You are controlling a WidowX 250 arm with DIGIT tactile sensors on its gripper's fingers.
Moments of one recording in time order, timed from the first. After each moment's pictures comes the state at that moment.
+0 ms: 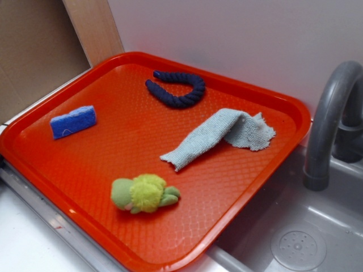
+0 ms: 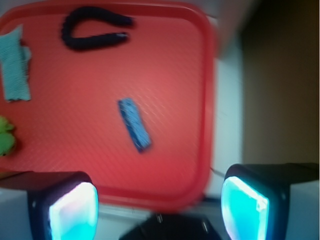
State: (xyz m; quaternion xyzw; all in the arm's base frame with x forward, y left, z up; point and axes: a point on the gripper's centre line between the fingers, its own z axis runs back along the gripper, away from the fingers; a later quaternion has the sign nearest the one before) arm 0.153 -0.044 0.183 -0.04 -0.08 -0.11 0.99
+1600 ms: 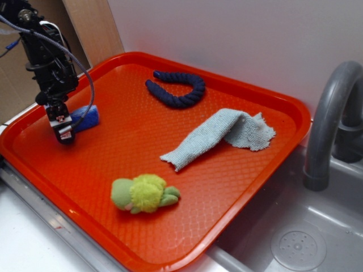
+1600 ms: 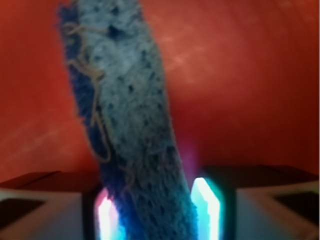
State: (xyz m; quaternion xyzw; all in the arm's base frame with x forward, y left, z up) arm 0.177 -0.079 0.028 -0.04 0.04 -0.19 0.98
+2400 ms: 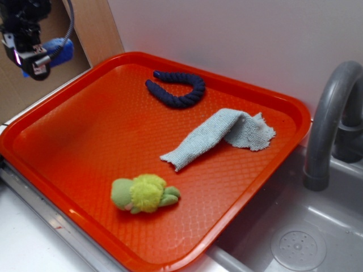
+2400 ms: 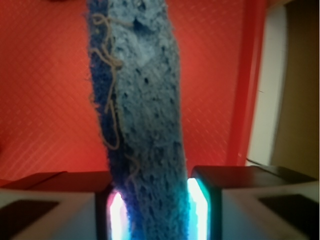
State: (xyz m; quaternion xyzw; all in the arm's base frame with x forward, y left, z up) arm 0.168 -0.088 0.153 0.04 0.06 -0.05 1.00
